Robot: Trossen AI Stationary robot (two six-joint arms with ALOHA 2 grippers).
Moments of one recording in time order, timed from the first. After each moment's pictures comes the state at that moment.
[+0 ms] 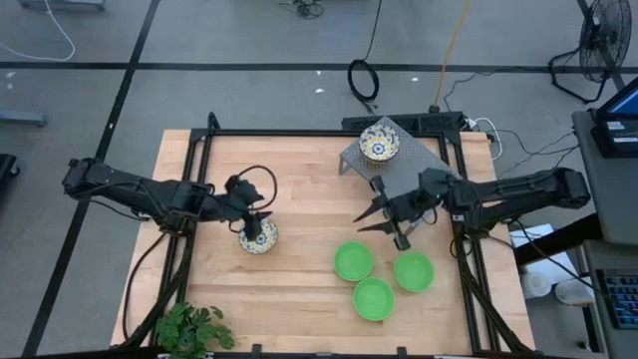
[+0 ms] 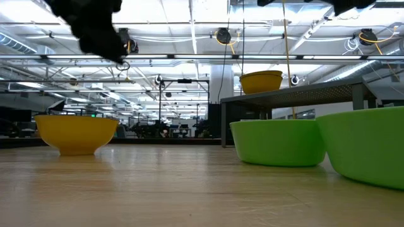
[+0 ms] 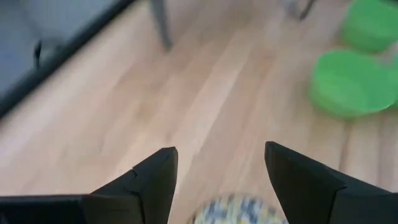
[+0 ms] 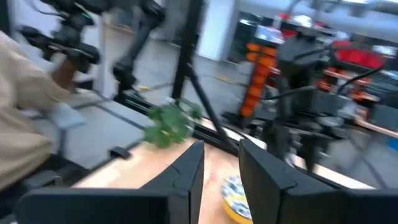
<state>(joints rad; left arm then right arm) -0.18 1.01 0.78 -0.56 -0.44 -0.49 0.02 1.09 0.71 0.39 -0.39 -0.24</state>
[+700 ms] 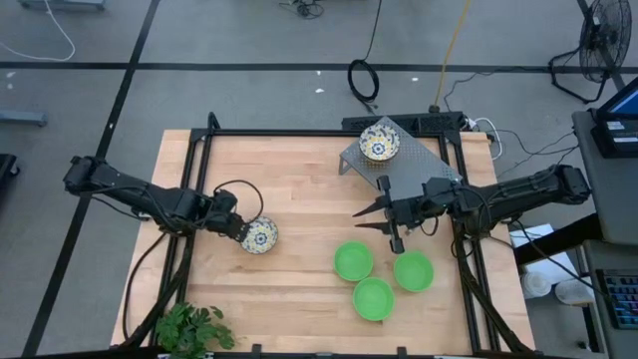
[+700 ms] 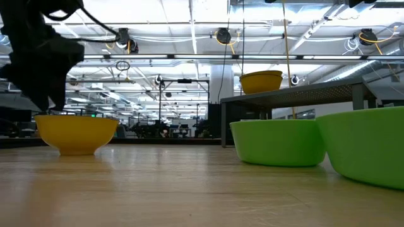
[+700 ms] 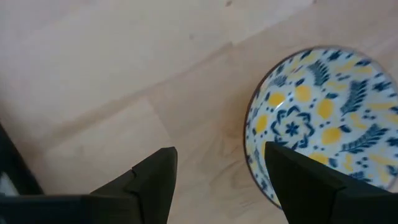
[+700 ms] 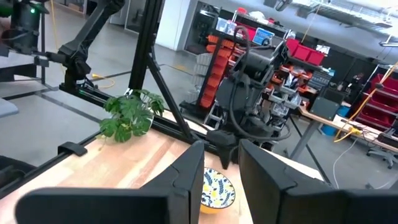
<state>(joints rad) -0.25 1.01 0.65 -0.98 -0.26 -1.30 0.13 1.06 0.70 0.38 -0.10 -0.30</state>
